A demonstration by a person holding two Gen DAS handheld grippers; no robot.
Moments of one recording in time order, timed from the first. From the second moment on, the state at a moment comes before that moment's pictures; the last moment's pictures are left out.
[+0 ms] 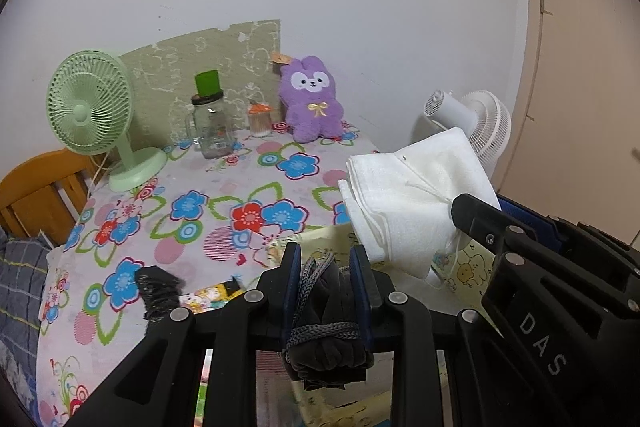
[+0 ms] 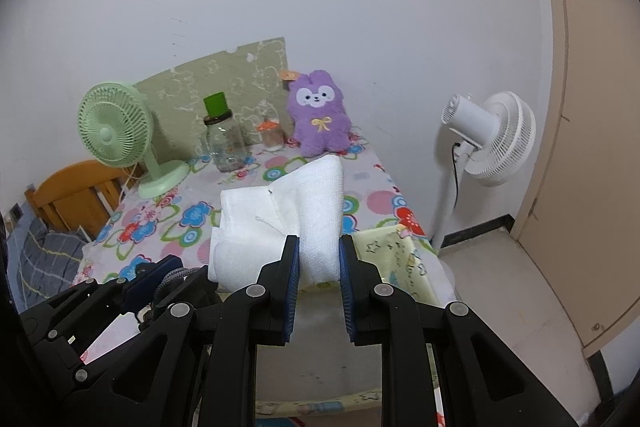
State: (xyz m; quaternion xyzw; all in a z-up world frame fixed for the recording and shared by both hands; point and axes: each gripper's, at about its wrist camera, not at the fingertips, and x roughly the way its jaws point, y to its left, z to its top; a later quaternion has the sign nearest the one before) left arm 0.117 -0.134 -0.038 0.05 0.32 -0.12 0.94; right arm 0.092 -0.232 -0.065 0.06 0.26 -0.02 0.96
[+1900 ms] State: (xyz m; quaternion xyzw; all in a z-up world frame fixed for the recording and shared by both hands) left arm 0.091 -0.129 -0.041 0.06 0.33 -0.13 0.93; right arm 0.074 -0.215 -0.077 0.06 0.29 -0.04 0.95
